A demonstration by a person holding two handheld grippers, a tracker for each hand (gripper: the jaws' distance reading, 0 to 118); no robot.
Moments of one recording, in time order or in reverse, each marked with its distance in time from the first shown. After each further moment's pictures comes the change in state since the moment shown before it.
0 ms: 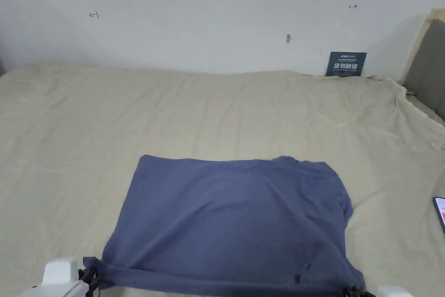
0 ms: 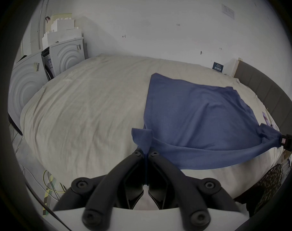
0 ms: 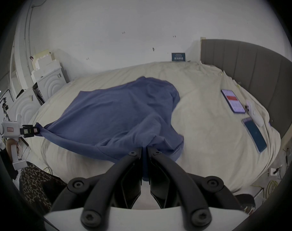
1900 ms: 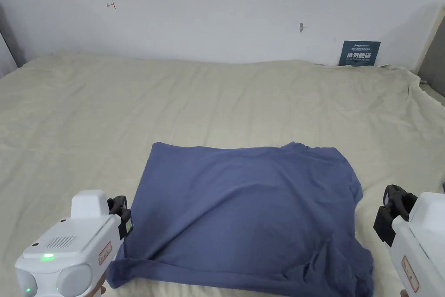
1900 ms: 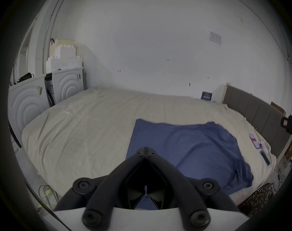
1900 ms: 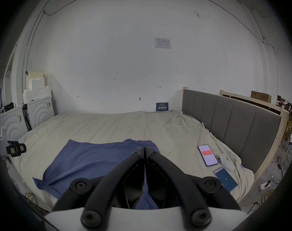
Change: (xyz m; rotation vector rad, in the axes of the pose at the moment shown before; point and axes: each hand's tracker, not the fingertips) left arm 0.056 0.057 0.088 0.236 -0.026 -0.007; right arm -0.046 0.104 0.080 0.414 -0.184 0.038
